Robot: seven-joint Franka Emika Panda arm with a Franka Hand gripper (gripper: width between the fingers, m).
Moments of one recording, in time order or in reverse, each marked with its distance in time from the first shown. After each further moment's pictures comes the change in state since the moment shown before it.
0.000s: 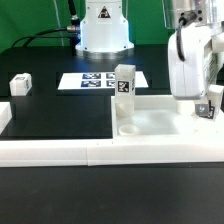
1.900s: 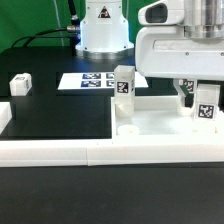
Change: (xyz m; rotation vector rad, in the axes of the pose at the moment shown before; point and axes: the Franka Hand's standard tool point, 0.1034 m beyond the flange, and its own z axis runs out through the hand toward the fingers) arm -0.001 0.002 0.000 -0.065 0.079 -1.364
